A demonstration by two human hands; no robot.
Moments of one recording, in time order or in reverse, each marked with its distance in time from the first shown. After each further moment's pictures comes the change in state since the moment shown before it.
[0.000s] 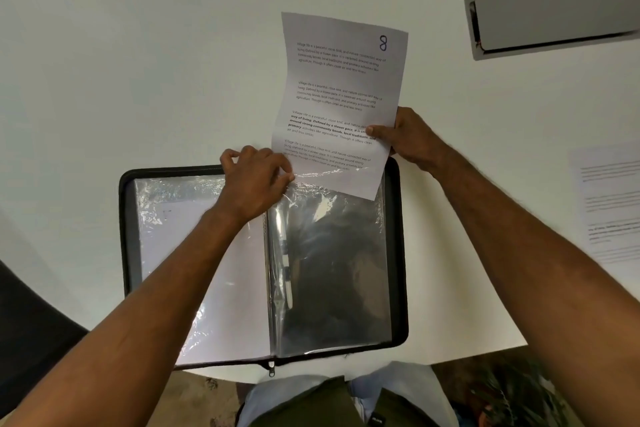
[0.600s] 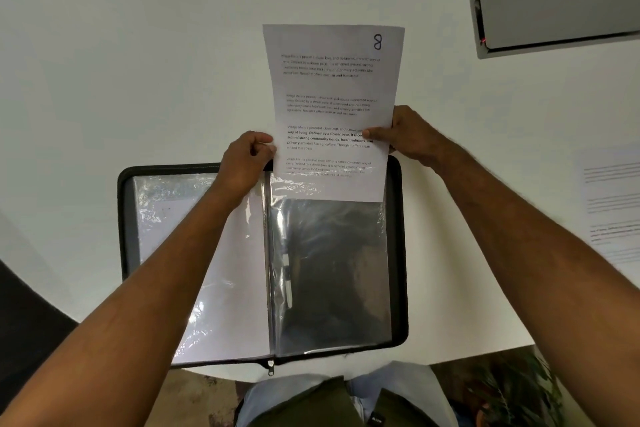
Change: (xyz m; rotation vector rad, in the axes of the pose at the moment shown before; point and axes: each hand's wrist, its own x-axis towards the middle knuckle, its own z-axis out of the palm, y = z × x) left_hand 0.023 -0.011 -0.008 -0.807 0.023 -0.464; right_hand 0.011 0.000 -0.004 -0.043 -0.115 0.053
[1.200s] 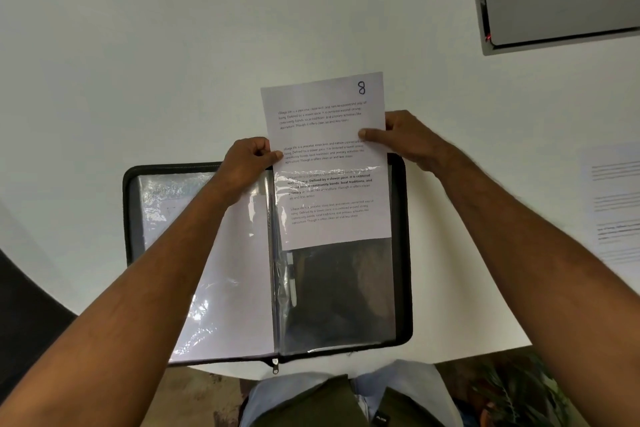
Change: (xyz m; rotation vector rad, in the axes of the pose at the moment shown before) left_hand 0.004 -0.001 -0.007 -0.007 -0.119 -0.042; right_hand -0.003 0.001 0.012 0.060 -0.005 0.053
